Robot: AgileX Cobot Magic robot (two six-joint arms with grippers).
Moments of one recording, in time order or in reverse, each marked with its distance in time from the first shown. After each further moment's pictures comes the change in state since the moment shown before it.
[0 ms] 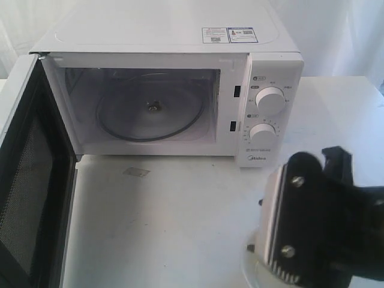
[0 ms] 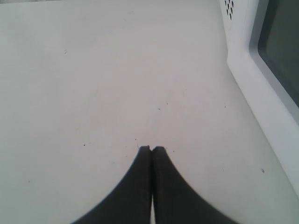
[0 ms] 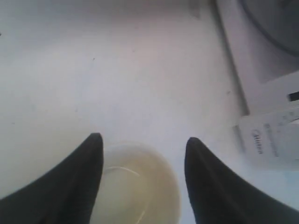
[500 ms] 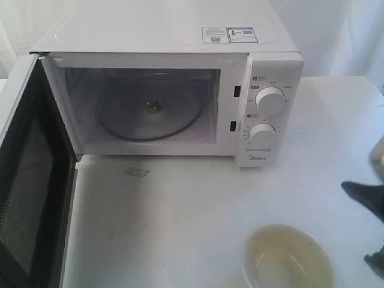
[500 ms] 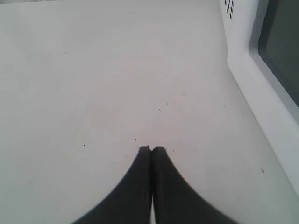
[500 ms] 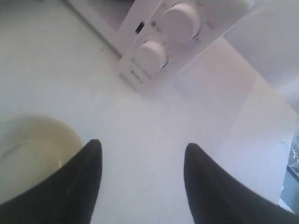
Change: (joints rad) left arm 0.000 0.000 0.000 0.000 0.000 0.000; right arm 0.000 -0.224 -0.066 -0.434 0.369 0.565
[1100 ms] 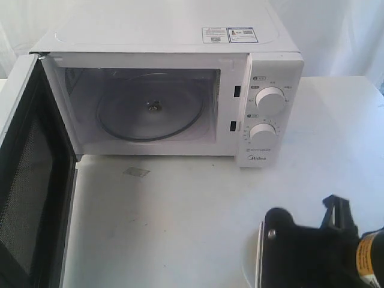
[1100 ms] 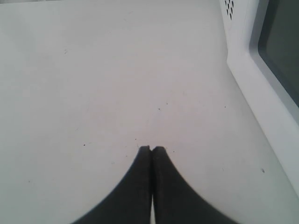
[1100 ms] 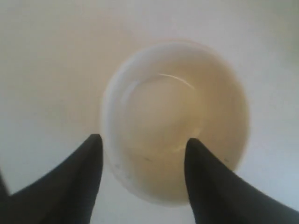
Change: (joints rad) left arm 0.000 0.000 0.000 0.000 0.000 0.000; right arm 0.000 0.376 0.078 0.475 -0.116 -0.620
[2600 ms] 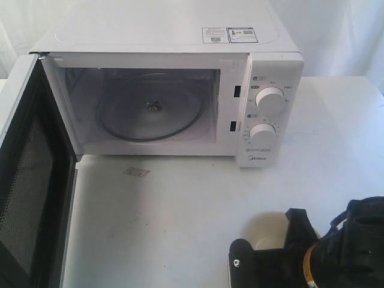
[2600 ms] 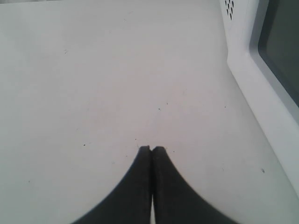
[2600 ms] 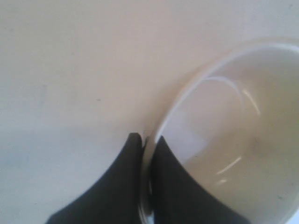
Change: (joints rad) left arm 0.000 0.000 0.000 0.000 0.000 0.000; right arm 0.000 0.289 0.032 -0.136 -0.158 -0.049
